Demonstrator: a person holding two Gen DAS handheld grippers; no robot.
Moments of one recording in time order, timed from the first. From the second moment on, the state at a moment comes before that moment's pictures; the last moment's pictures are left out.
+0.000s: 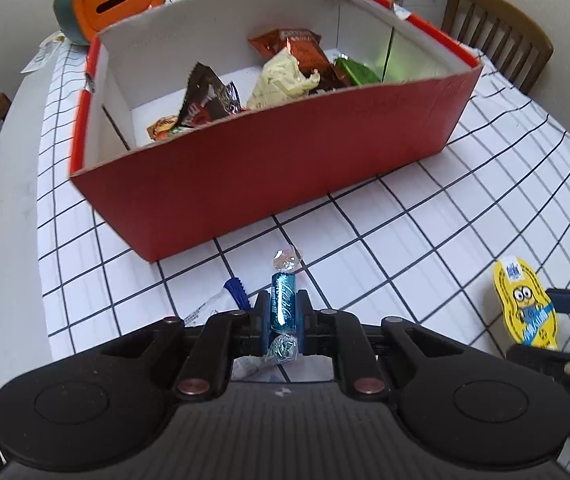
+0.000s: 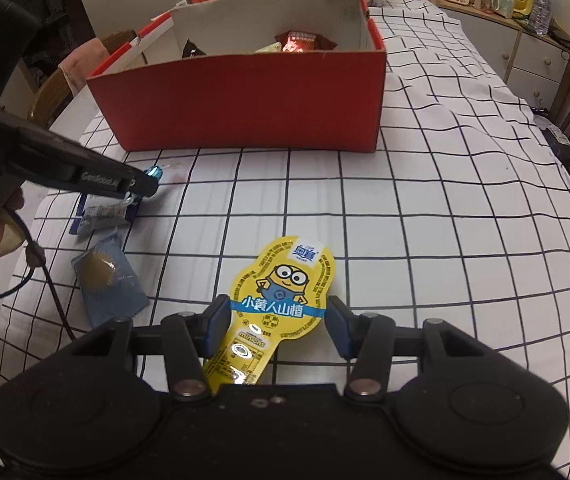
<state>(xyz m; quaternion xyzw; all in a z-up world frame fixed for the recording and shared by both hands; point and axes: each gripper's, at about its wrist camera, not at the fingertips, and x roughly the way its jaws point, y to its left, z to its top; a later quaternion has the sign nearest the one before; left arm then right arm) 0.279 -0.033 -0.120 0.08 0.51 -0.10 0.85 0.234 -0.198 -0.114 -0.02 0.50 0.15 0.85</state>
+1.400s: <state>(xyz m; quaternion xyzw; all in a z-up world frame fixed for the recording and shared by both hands) 0.351 -0.013 -0.017 0.05 0.44 -0.01 0.90 0.382 -0.187 -0.001 -0.06 0.37 0.23 0.90</state>
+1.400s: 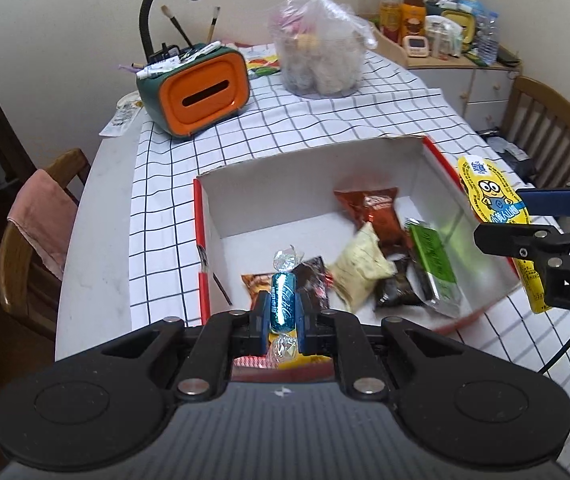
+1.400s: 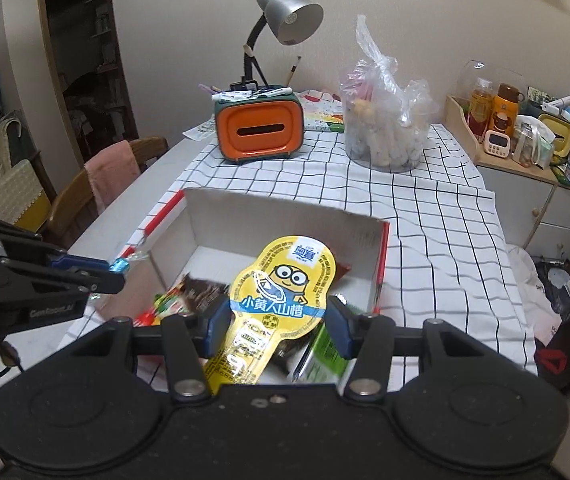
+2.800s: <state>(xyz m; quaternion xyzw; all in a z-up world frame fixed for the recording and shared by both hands) 0.409 -0.008 -0.085 0.04 0.51 0.02 0.86 0.446 -0.157 -0.082 -0.10 0.43 0.22 0.87</state>
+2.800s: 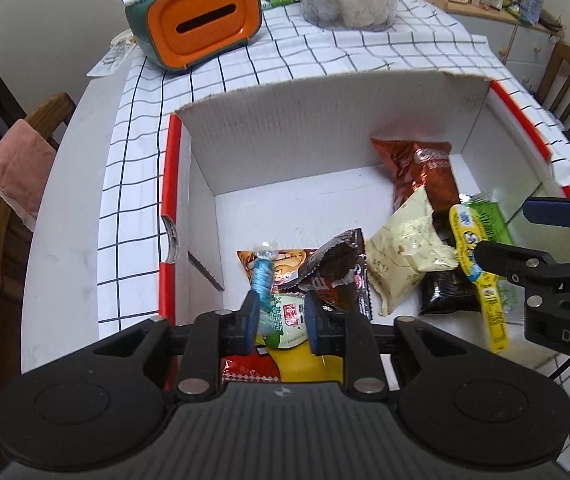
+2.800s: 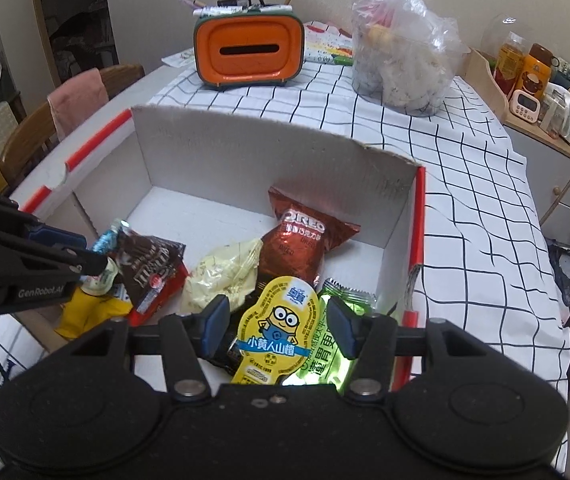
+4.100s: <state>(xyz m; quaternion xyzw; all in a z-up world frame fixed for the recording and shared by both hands) 0.251 0.022 -0.022 0.03 0.42 -0.03 0.91 0.297 -0.159 -0.014 -0.04 0.39 0.28 0.88</state>
